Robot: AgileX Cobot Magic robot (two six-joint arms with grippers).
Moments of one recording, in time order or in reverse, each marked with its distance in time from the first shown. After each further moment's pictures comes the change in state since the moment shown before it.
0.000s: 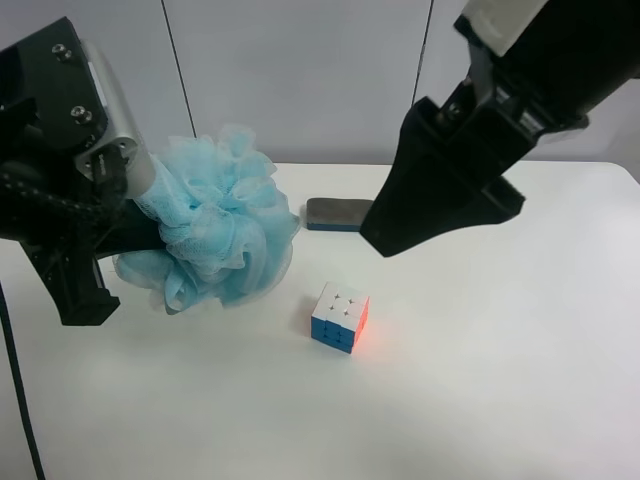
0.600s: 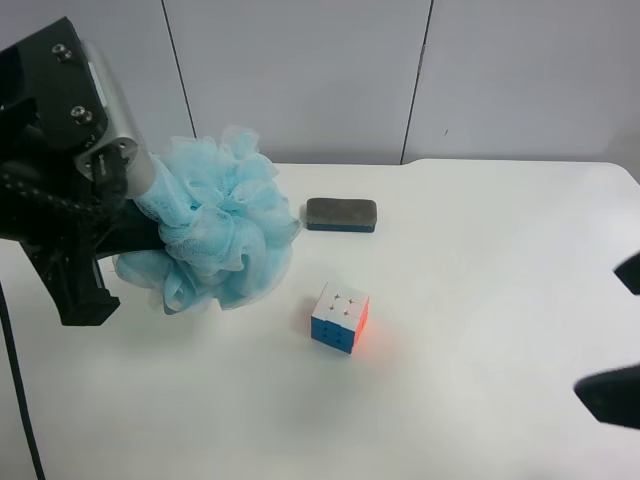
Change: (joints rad) left arm 0.000 0.000 0.000 -0.001 0.000 0.000; right arm 0.000 -0.577 0.500 -0.162 0.001 0.174
